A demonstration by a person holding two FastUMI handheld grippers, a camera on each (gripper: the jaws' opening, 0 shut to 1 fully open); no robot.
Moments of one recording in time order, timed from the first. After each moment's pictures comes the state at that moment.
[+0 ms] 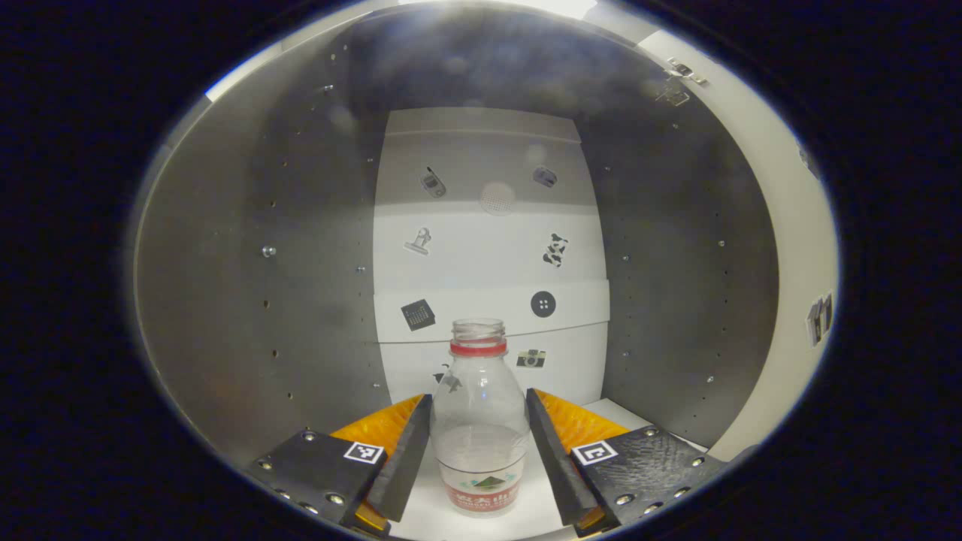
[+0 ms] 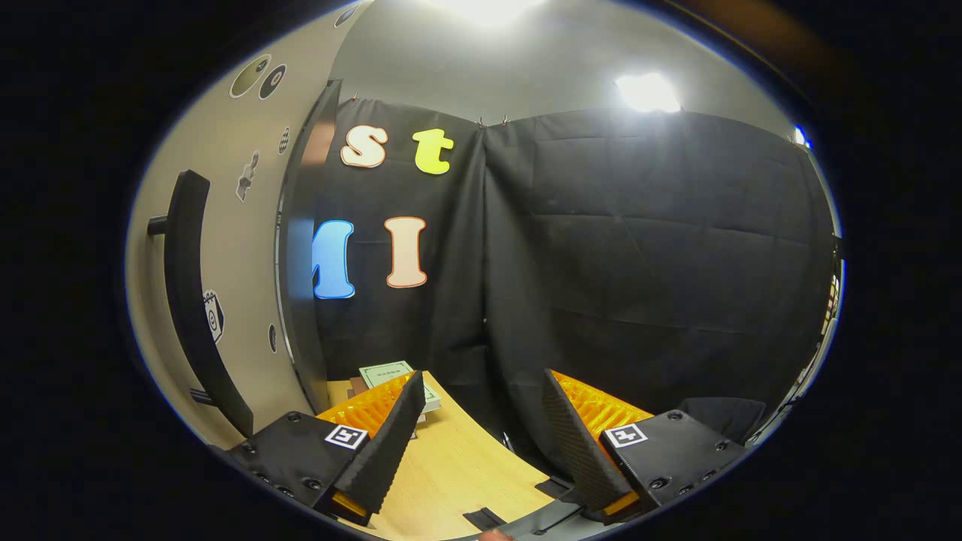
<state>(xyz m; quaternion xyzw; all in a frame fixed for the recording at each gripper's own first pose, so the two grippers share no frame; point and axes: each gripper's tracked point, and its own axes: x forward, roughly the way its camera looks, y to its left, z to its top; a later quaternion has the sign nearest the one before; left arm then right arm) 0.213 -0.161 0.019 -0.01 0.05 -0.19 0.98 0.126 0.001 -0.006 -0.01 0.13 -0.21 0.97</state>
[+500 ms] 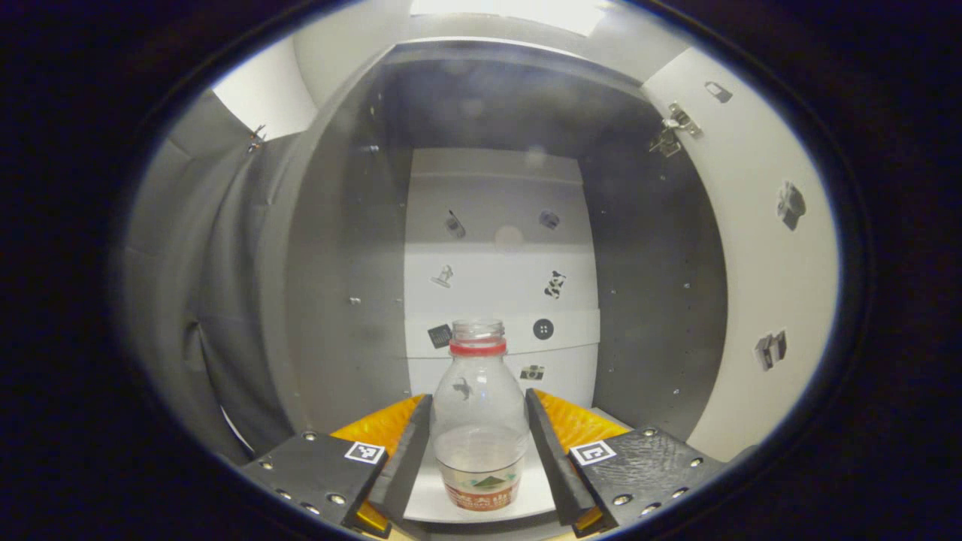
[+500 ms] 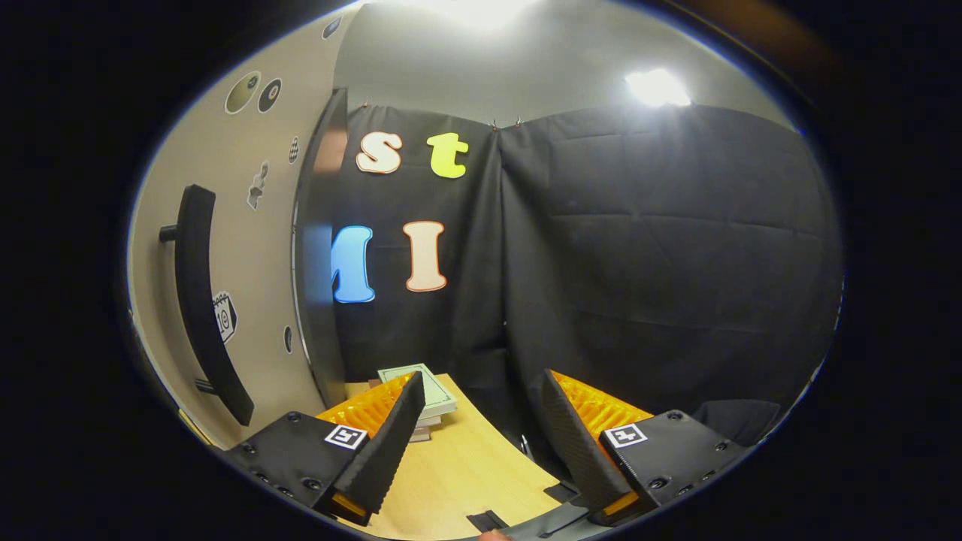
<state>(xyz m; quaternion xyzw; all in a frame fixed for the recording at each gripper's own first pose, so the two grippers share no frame) 0.140 -0.109 0.070 -0.02 0.01 -0.17 0.98 0.128 -0.003 -0.006 0.01 0.12 -0.15 0.98</state>
